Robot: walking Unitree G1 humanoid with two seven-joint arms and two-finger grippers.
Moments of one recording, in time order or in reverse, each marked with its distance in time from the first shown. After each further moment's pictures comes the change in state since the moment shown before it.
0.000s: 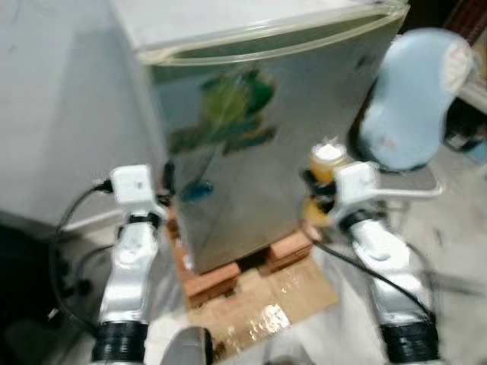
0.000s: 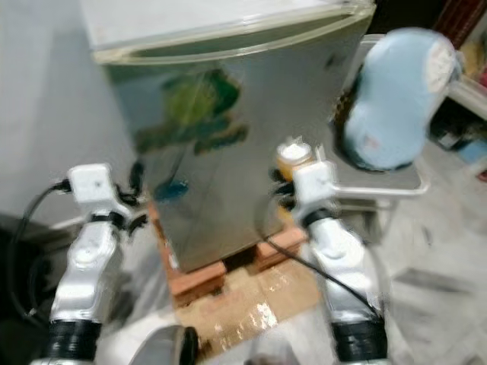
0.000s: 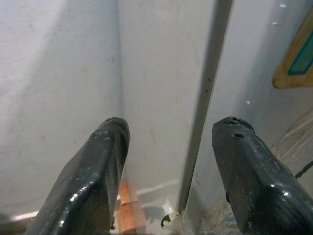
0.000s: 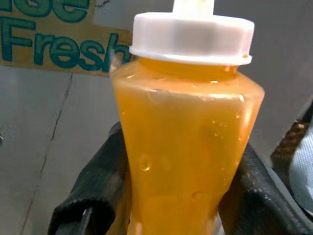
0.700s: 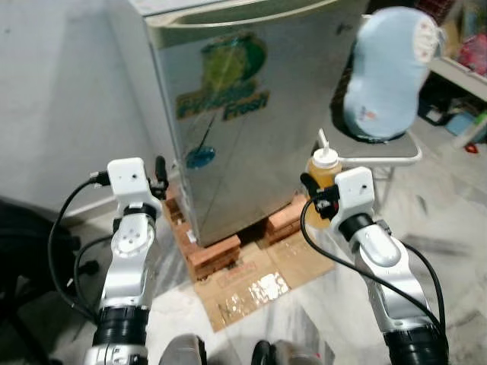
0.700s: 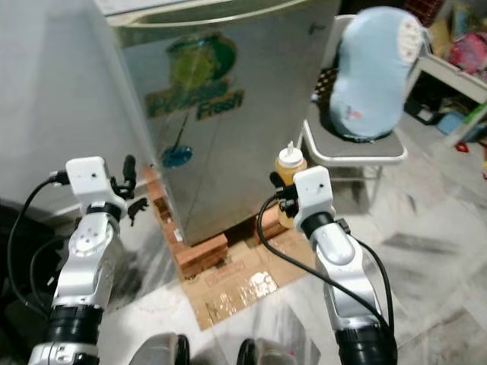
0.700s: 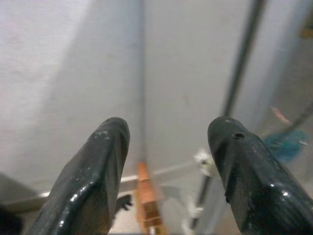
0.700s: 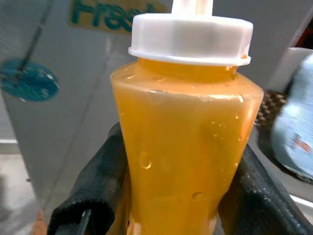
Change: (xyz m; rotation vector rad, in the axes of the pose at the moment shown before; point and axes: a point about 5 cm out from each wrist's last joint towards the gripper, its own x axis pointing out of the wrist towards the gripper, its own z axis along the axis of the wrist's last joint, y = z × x) left arm 0.013 0.011 0.002 0.026 0.005 0.030; right arm -0.010 -0.008 -0.007 -0.005 0.026 -0.021
